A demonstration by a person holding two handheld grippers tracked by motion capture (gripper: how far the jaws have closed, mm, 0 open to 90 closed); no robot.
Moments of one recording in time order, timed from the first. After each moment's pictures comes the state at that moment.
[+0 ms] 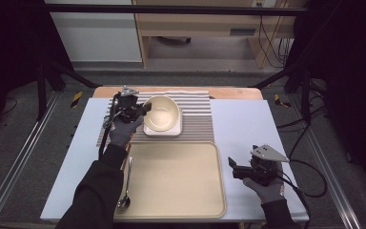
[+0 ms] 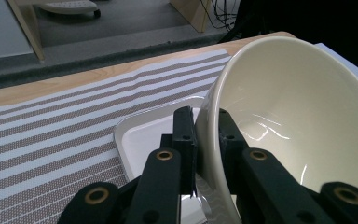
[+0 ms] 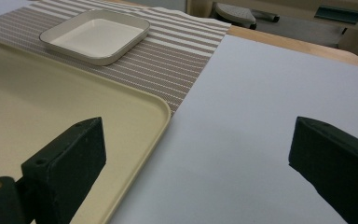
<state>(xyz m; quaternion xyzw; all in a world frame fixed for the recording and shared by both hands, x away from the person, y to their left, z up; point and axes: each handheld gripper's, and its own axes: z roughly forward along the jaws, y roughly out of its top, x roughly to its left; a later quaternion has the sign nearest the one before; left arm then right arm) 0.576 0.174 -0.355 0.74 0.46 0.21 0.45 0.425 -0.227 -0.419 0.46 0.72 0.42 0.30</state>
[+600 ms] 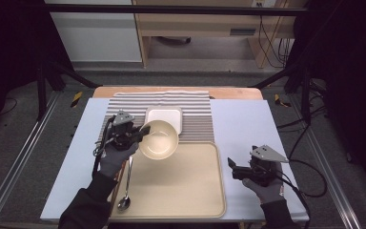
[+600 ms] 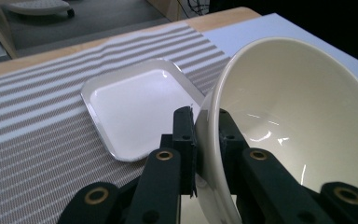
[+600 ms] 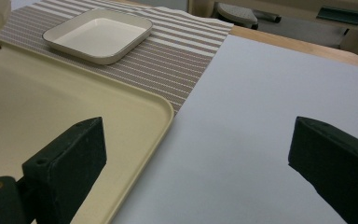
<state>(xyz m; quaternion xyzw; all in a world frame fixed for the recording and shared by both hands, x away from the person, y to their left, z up) 0.498 0.180 -0.377 0.77 0.42 0.19 0.45 0.424 -0.225 -0.419 0.45 0.73 0.42 0.30</state>
